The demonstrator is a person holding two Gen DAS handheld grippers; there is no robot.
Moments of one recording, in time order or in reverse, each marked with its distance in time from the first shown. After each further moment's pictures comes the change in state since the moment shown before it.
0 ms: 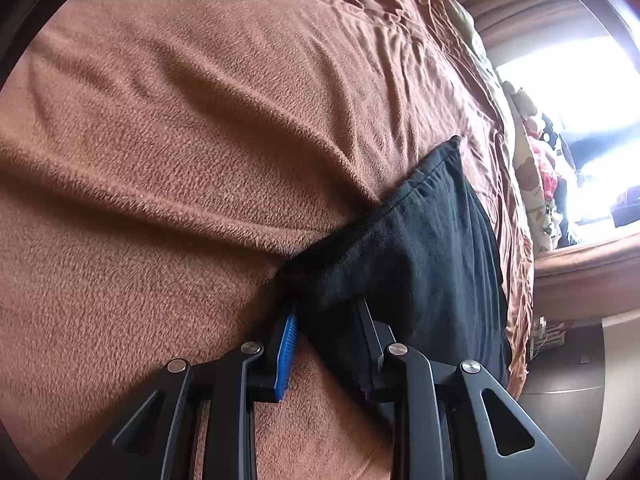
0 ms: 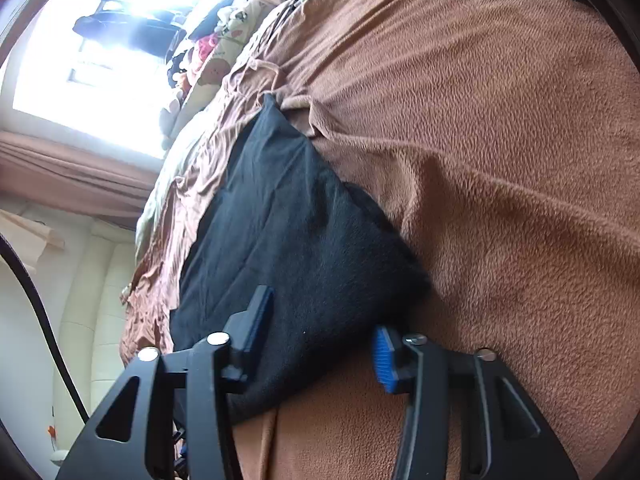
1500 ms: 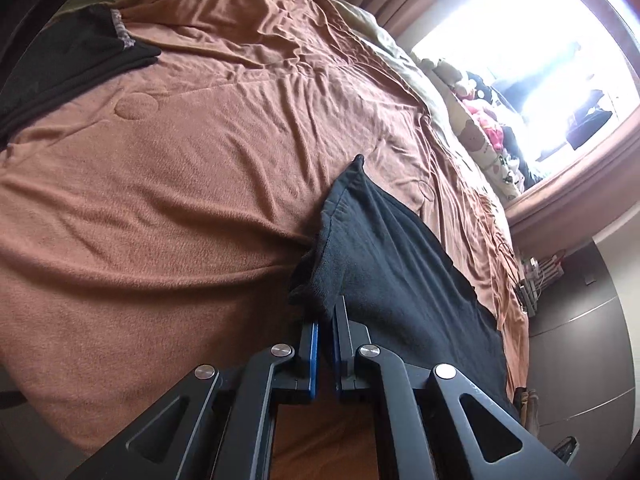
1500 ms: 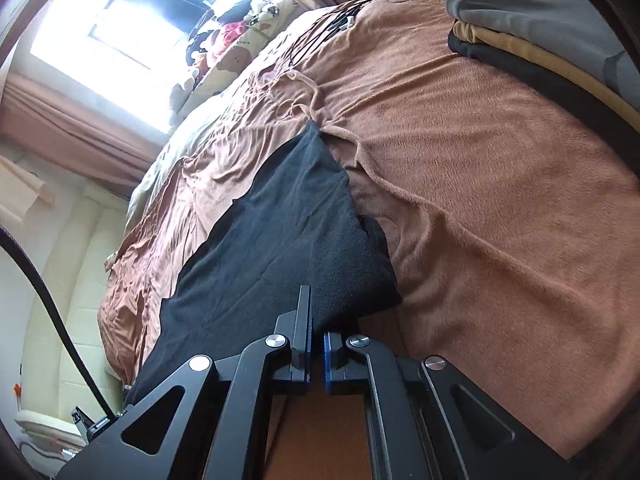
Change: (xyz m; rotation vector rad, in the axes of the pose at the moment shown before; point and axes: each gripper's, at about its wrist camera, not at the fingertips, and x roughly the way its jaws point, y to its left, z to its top) left arm -0.092 -0.037 -0.004 0.317 -0.067 -0.060; right arm -0.056 0.051 0.001 -0.182 0.022 -0.097
